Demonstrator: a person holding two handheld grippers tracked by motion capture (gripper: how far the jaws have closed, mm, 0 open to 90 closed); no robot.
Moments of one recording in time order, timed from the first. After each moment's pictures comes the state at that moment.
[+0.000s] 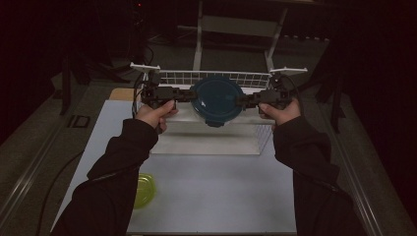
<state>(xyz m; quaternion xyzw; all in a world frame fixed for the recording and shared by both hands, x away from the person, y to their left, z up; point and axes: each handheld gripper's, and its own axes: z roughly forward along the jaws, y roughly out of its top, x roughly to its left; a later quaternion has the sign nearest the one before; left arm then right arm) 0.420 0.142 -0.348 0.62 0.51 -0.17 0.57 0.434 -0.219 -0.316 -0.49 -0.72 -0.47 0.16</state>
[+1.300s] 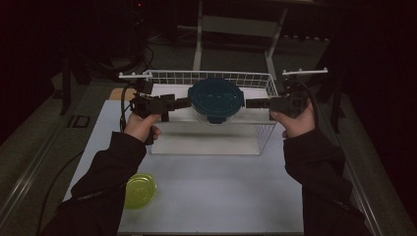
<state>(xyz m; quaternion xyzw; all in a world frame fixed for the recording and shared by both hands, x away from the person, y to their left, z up) 0.359 0.149 -0.331 0.68 0.43 0.01 0.59 0.382 -0.231 -0.289 -0.44 -0.76 -0.48 0.02</state>
